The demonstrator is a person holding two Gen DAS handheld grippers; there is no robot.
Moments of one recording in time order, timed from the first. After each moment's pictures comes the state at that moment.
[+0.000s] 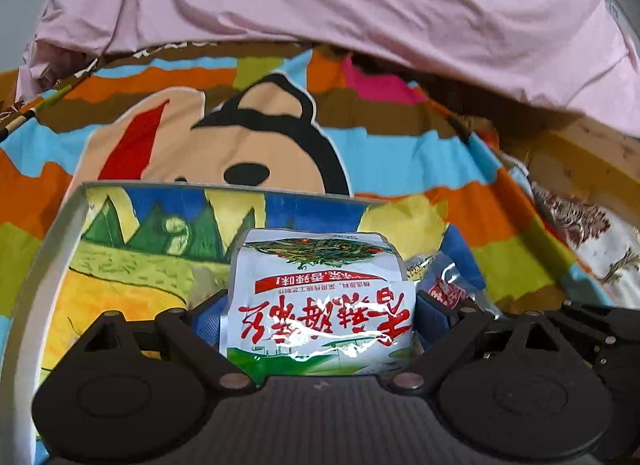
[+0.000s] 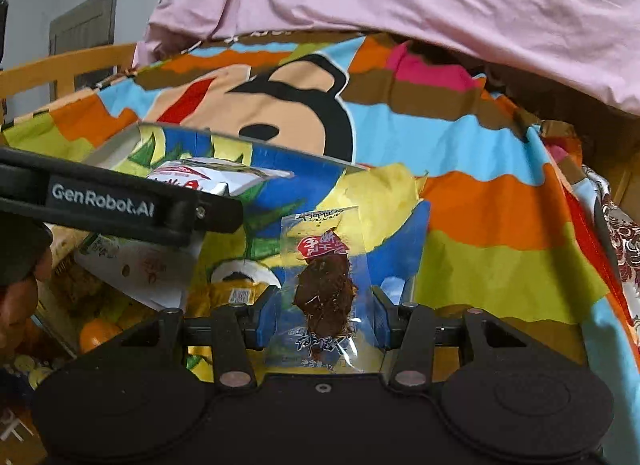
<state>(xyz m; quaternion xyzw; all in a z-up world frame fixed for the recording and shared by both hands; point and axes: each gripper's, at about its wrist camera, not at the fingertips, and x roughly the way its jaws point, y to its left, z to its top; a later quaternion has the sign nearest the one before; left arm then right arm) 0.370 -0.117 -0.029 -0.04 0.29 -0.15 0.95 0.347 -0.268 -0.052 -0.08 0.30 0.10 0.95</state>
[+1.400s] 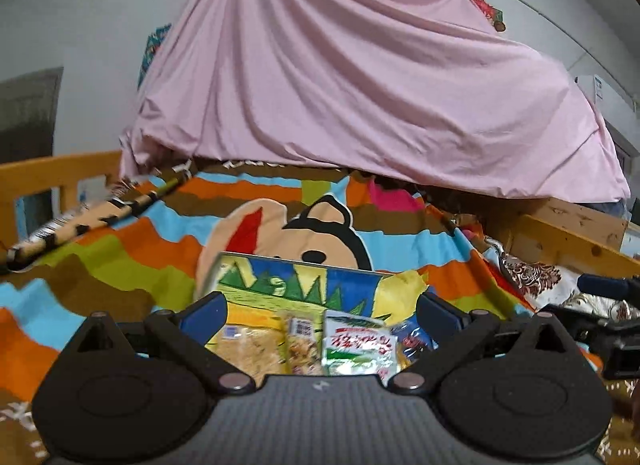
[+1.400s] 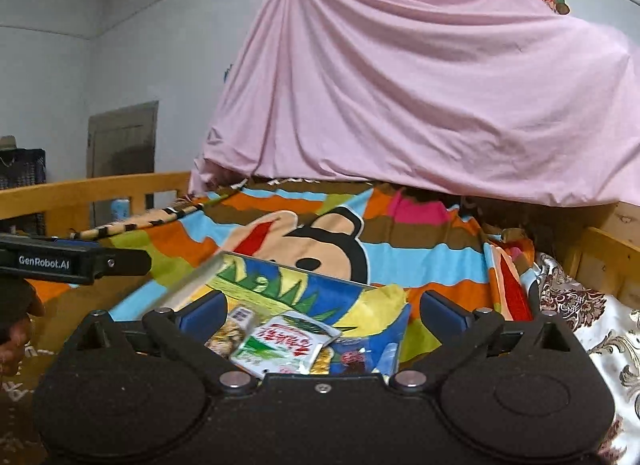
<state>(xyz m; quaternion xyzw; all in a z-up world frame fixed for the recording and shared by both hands) 0.172 -0.031 0.048 -0.06 0.14 -0.09 0.98 0.147 -0.287 0.063 -0.04 0.12 0.13 0.98</state>
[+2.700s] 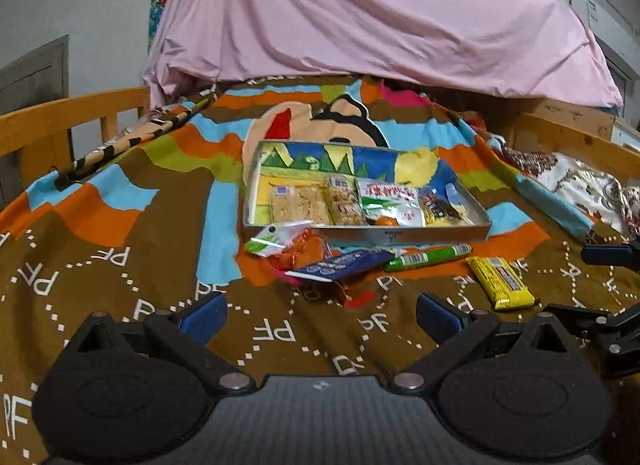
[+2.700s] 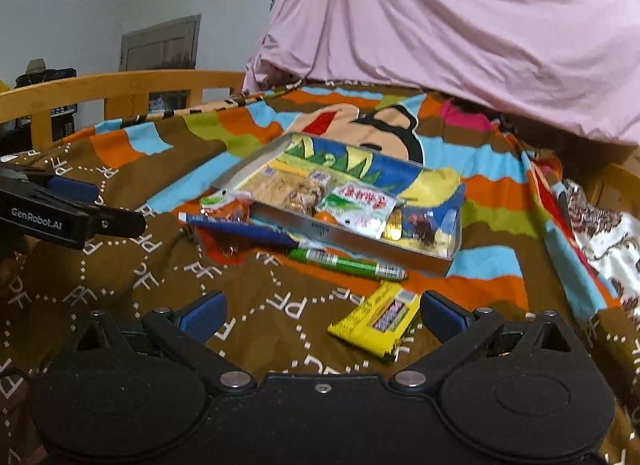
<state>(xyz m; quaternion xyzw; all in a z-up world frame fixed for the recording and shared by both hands) 0.074 0.012 -0.013 0.00 0.25 -0.09 0.96 0.054 -0.233 -0.013 -0.09 0.25 0.15 0.95</state>
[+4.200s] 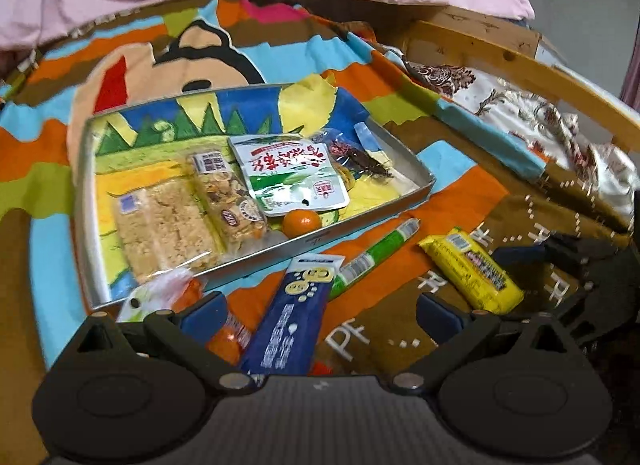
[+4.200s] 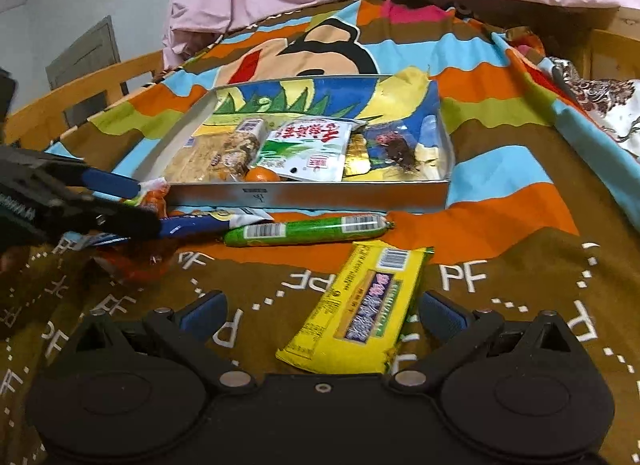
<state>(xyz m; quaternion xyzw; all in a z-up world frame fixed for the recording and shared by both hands) 0.244 -0.028 -0.023 0.06 0.37 -0.32 0.87 0.159 -0.254 -0.061 0.05 0.34 0.11 0.93</state>
